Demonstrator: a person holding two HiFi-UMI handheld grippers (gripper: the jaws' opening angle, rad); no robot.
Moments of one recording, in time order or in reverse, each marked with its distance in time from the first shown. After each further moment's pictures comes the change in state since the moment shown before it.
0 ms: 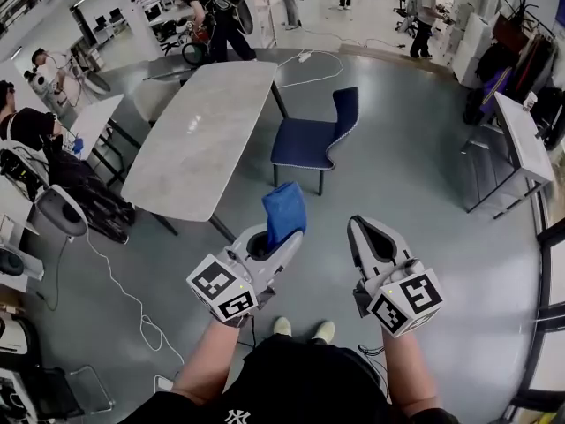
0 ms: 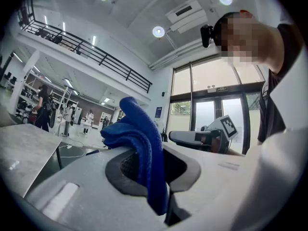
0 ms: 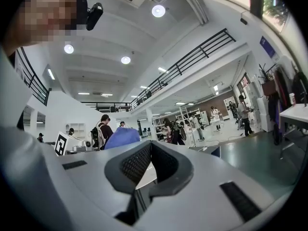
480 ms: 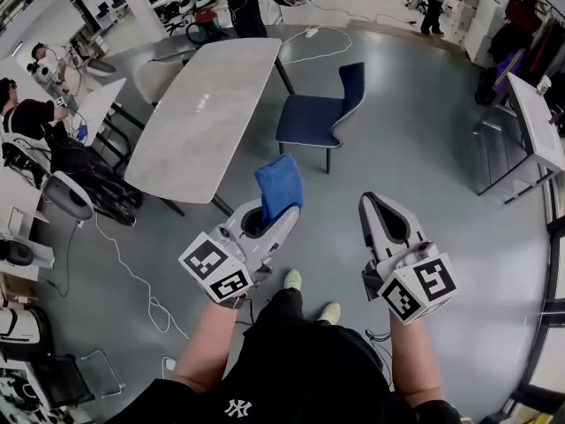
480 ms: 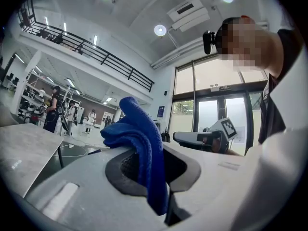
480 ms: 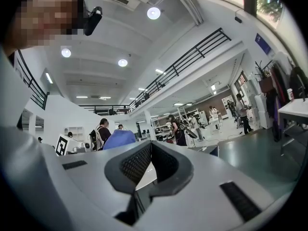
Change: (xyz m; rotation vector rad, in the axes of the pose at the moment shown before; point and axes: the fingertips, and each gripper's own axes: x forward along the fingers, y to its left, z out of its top) left arm 0.020 0.016 -0.002 -0.012 0.014 0.028; right arm -0.001 -0.037 0.003 0.043 -0.021 -0.010
